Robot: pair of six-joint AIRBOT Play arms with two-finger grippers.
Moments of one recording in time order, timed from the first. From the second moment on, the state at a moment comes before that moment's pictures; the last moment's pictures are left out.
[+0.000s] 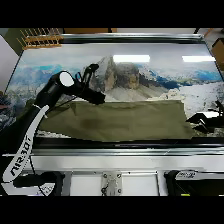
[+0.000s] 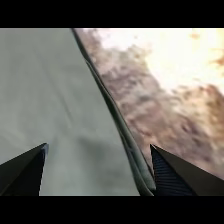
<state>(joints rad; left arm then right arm) -0.37 -1.49 1.36 1.00 -1.13 -1.28 -0.83 -1.61 1.08 -1.01 1.30 1.02</state>
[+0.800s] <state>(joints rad) -0.48 -1.53 1.34 0.97 -0.99 -1.31 -0.65 -1.68 1.11 -1.00 1.35 1.02</state>
